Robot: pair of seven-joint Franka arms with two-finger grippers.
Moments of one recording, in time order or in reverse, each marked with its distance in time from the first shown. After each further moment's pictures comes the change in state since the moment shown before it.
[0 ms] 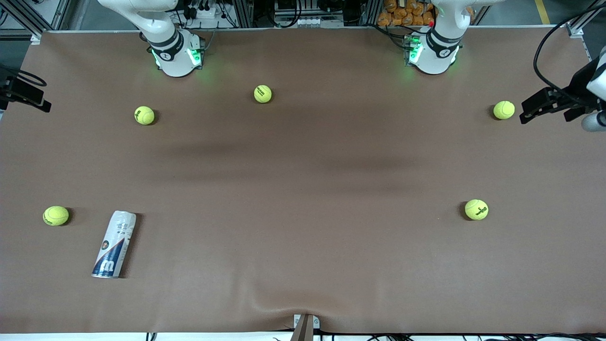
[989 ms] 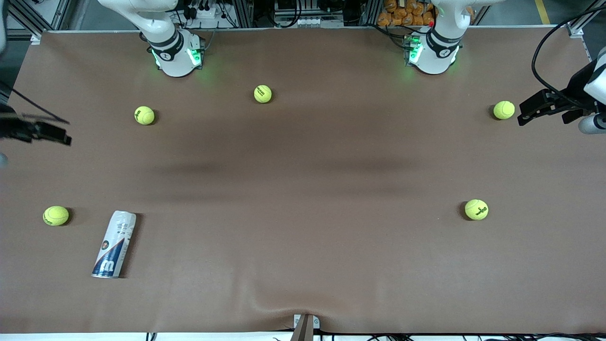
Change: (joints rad) left arm 0.004 0.006 -0.008 0.012 0.000 -0.005 0.000; right arm -0.009 0.156 0.000 -0.077 -0.003 0.184 -0.002
